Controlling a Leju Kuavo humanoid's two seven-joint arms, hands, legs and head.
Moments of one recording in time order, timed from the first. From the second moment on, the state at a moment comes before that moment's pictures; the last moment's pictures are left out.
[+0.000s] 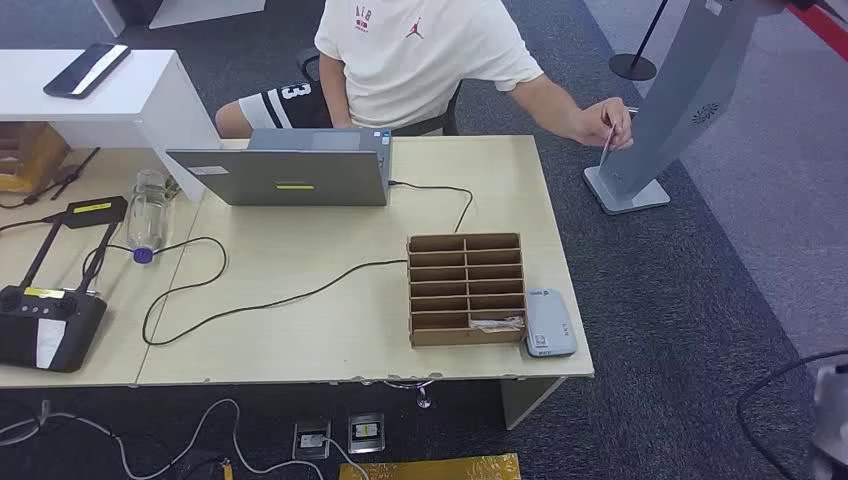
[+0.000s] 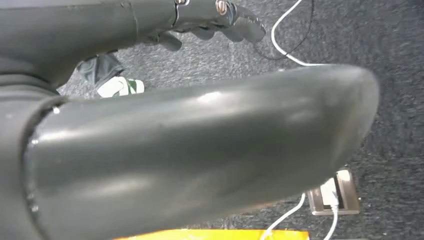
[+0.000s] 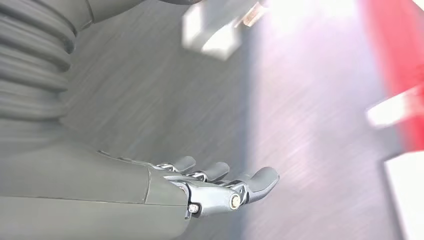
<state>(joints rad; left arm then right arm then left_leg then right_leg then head) -0.17 0.12 -0.72 -0.24 0.53 0.52 -0.23 -0.94 -0.54 -1.21 -0.32 0.16 -0.37 -0.39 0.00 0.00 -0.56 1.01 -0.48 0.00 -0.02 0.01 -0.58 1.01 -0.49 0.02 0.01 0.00</state>
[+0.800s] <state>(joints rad) -0.23 0.10 -0.77 -0.24 0.37 0.48 -0.27 -0.99 -0.59 0.13 -0.99 0.73 -0.24 -0.36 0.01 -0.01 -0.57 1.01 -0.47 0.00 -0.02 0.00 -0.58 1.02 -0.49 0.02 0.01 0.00</state>
